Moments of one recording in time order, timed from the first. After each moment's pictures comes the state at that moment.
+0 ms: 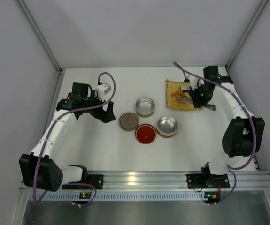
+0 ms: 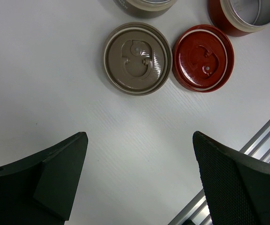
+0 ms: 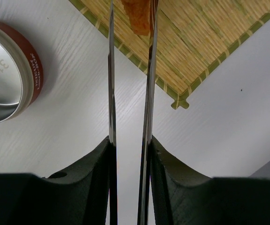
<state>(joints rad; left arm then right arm) -0.18 1.27 1.13 -0.75 0.53 0.26 0.04 1.66 1.43 -0.96 -0.19 -0.61</state>
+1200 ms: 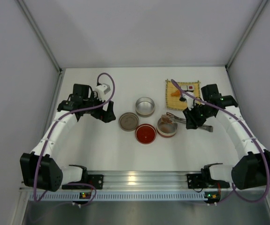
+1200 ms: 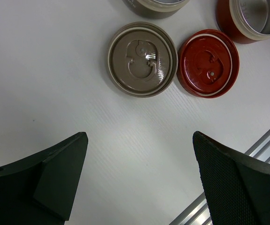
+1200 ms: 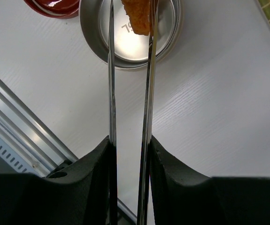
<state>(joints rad) -0.18 1.27 1.09 -0.70 0.51 0.19 0.16 1.26 1.13 -1.09 -0.42 -0.56</state>
